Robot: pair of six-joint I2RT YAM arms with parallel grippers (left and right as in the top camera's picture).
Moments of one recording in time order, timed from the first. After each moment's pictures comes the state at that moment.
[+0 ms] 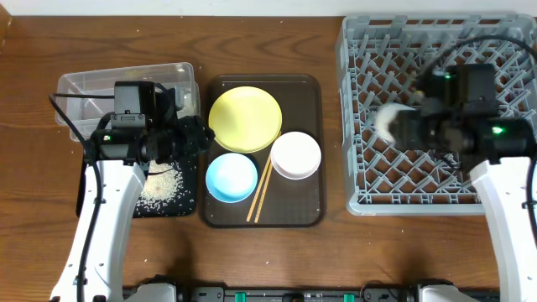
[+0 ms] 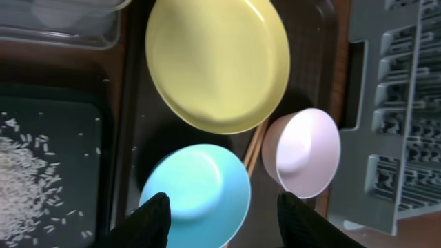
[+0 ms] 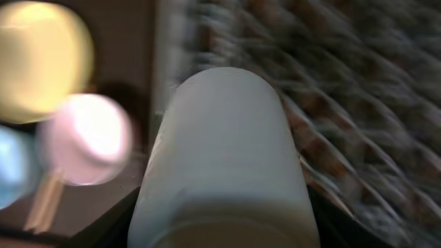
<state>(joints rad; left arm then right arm) 0.01 1.34 1.12 -0.86 0.41 -0.32 0.03 1.35 1.32 -1.05 -0.10 0.07</state>
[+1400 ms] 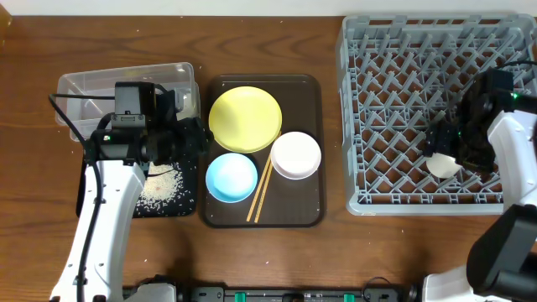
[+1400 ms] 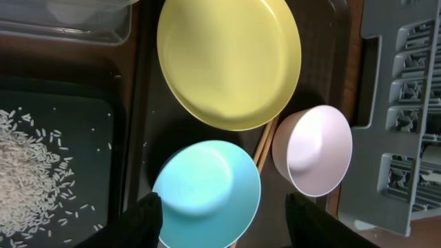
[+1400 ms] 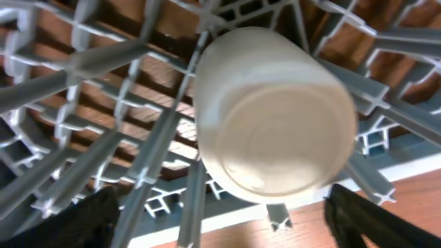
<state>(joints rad) 0.01 1.34 1.12 -0.88 0.39 -0.30 -0.24 1.68 1.32 -1.15 0.00 0.12</state>
